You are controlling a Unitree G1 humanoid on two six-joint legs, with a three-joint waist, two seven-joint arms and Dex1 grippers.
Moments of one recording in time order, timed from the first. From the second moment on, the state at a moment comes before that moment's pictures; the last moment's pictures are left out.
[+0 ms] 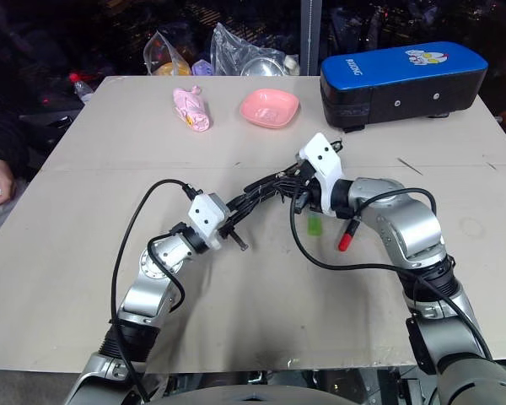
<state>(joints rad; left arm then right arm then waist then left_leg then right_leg) -0.21 0.33 -0.13 -0.02 -0.08 -0.19 -0.58 -0.64 -0.37 0.20 -0.30 0.39 0.90 0.70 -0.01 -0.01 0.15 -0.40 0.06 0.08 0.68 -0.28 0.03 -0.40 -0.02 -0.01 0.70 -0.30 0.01</state>
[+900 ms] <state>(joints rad) -0.25 0.34 -0.13 0.00 -0.08 -0.21 -0.65 -0.69 -0.50 -0.04 -0.22 0.51 0.97 0.62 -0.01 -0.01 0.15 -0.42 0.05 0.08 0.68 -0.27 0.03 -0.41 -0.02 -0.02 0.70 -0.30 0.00</state>
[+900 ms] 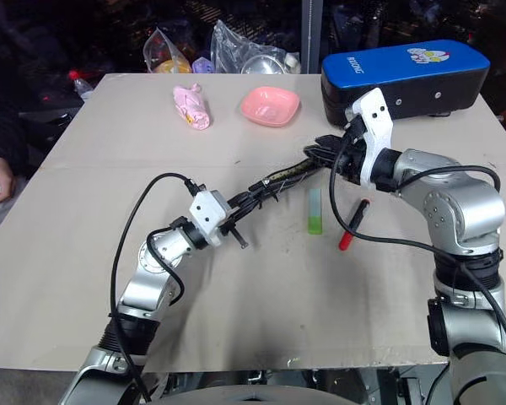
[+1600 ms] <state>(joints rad) -0.23 0.37 -0.13 -0.01 -0.09 -0.22 -0.68 -0.71 -0.55 0.32 0.02 0.15 0.56 0.70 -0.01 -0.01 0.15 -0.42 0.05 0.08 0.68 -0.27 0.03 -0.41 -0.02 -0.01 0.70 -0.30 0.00</state>
